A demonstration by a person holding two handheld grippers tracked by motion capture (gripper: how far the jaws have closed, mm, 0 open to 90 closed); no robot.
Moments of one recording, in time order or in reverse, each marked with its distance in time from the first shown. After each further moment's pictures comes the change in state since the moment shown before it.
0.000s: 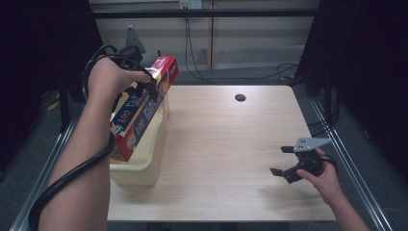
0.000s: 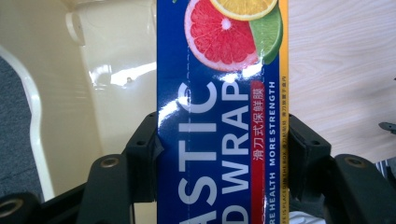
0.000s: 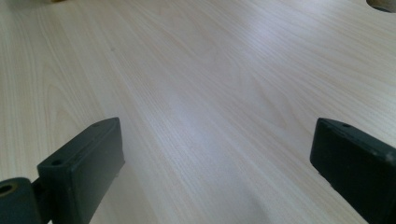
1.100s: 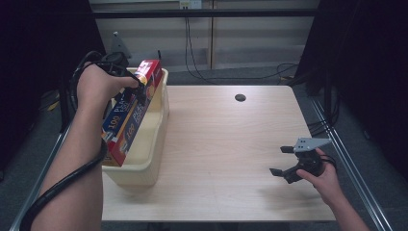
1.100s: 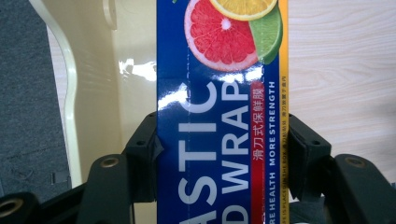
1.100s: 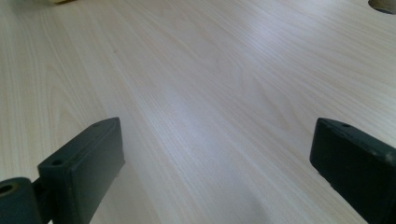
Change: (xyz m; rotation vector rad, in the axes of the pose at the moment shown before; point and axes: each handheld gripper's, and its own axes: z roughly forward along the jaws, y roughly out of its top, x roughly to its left) left arm 0.024 -0.015 0.003 -0.014 0.061 -0.094; right arm 0.001 0.001 -0.001 -0.002 0.010 0.006
